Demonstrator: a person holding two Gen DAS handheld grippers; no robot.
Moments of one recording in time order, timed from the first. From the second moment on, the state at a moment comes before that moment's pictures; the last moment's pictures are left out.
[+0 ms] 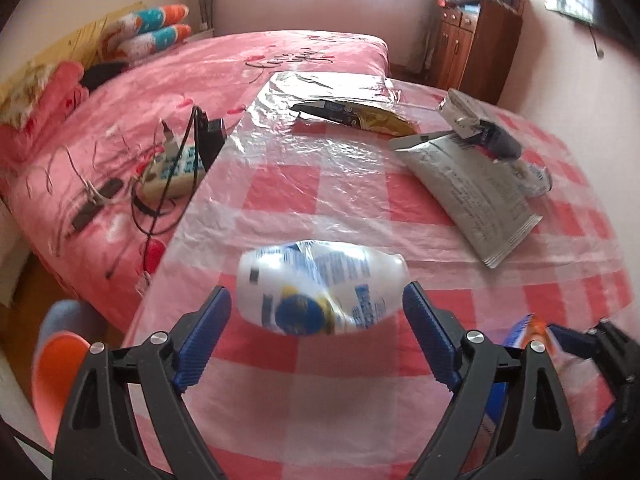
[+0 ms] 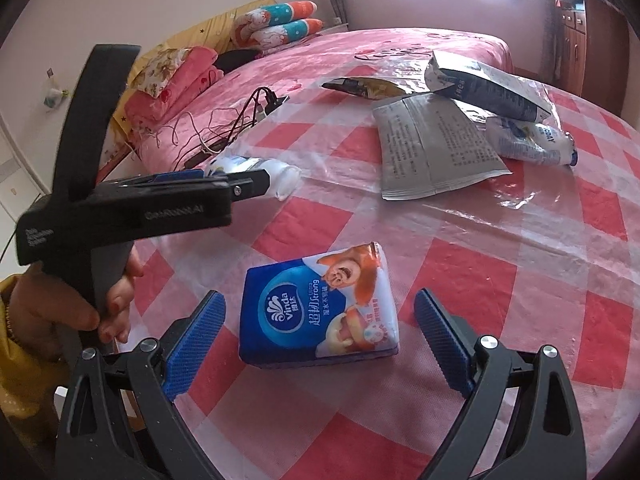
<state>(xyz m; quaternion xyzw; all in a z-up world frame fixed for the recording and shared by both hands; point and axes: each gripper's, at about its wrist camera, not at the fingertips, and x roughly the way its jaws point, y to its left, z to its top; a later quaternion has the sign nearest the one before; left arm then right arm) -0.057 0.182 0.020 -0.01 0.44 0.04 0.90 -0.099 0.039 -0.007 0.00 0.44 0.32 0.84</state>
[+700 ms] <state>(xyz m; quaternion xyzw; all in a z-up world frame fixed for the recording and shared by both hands) -0.038 0.167 0.008 0.00 0.45 -0.01 0.89 -0.096 0.039 -0.006 0.01 0.44 0.33 0.83</state>
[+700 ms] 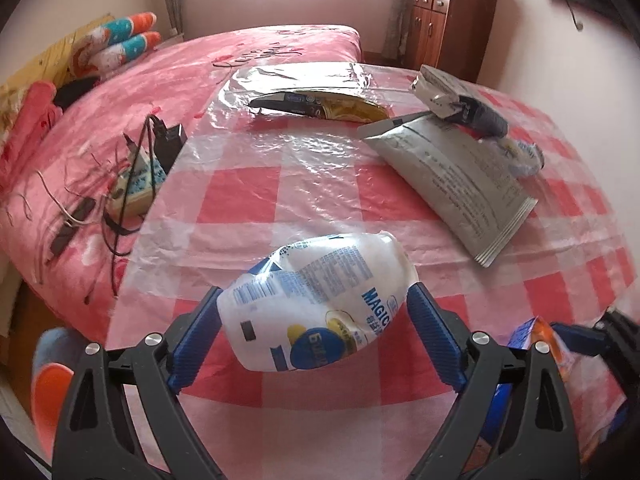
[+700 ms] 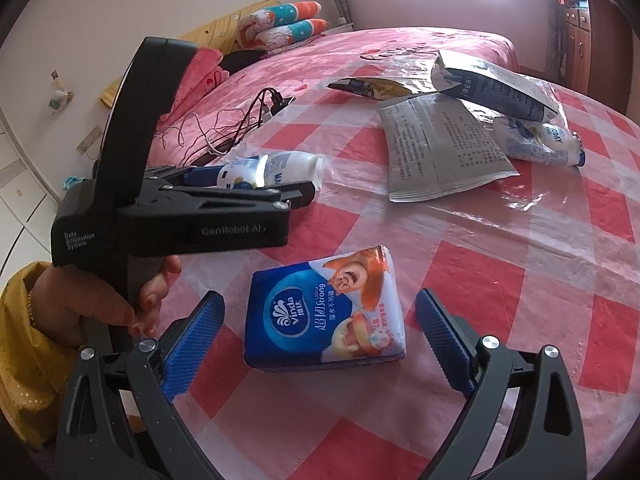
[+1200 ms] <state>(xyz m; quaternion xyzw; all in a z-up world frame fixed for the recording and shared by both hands) -0.033 0.159 0.006 -0.02 0.45 -0.01 0.89 -0.097 0.039 -0.006 0.01 0.44 0.33 0.83</state>
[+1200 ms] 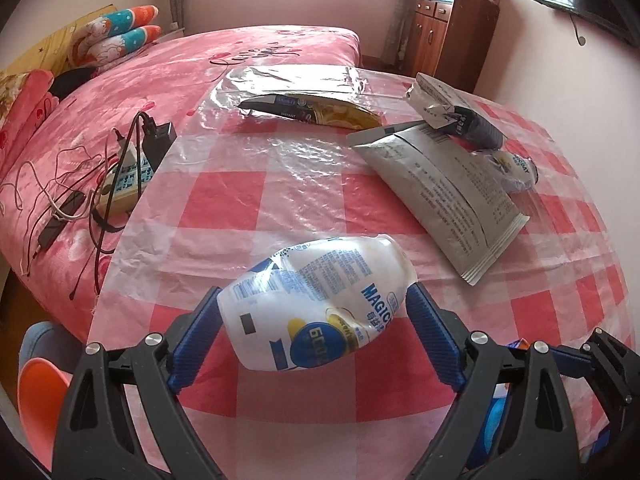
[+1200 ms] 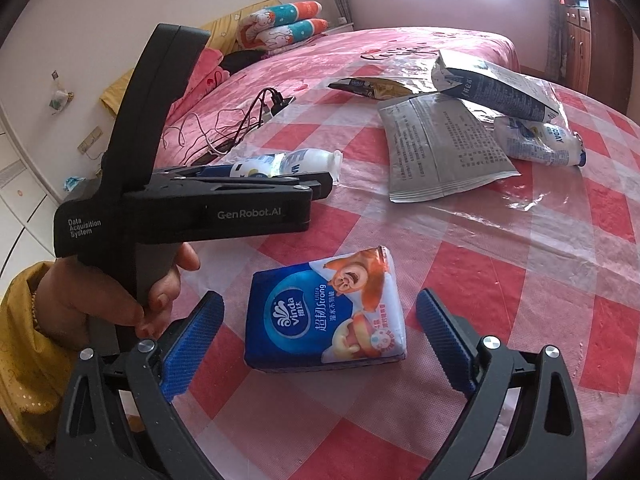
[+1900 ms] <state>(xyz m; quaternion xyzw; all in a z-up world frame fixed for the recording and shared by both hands) -0.053 0.185 0.012 -0.07 0.42 0.00 0.90 -0.100 0.042 -0.004 -0.02 0.43 0.31 0.85</state>
